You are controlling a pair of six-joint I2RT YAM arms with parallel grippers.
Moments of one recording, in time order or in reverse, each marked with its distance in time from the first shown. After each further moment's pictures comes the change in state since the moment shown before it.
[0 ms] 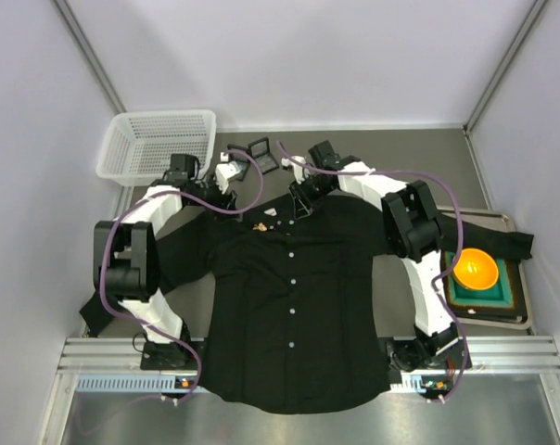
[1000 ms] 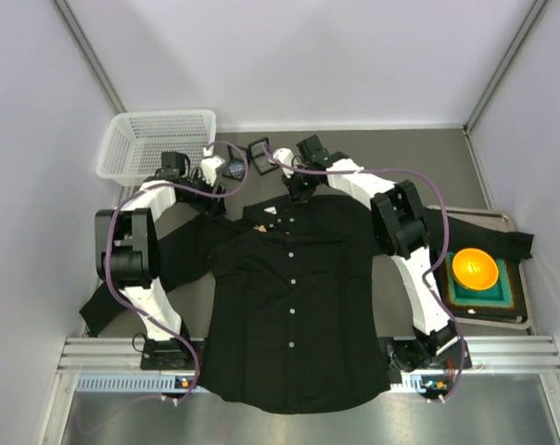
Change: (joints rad) left arm 0.070 0.147 0.077 0.000 -0.197 -0.210; right arm 0.039 0.115 0.188 0.033 0.148 -0.163
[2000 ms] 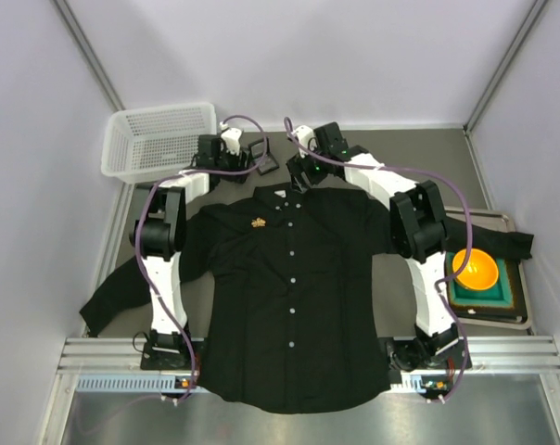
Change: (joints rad) left arm -0.149 0.314 0.253 0.530 -0.305 -0.438; right arm -0.066 -0.141 -0.113 0.163 0.060 0.221
